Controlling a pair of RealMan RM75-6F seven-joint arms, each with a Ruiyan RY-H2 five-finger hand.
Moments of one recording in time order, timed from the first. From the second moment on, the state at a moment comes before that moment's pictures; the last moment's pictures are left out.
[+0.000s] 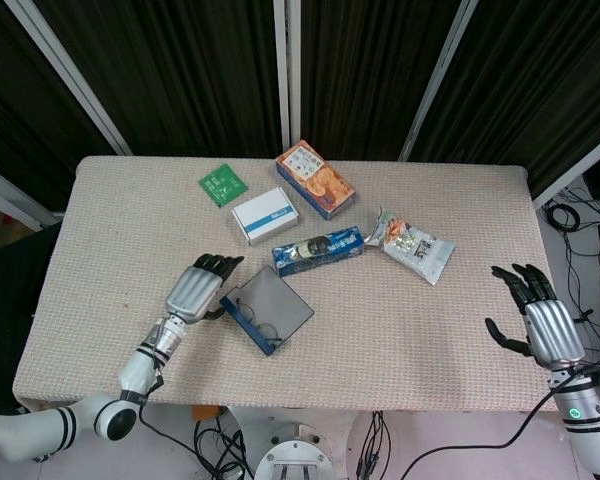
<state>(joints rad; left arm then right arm) -0.58 -1.61 -0.15 -1.44 1.31 1.01 0.35 0.19 -1.18 0.03 -1.50 -1.61 1.48 0.25</state>
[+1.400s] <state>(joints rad) -0.59 -1.62 0.02 -1.67 1.40 0.98 0.64 0.19 -1.19 0.03 -1.49 -1.62 1.47 0.26</state>
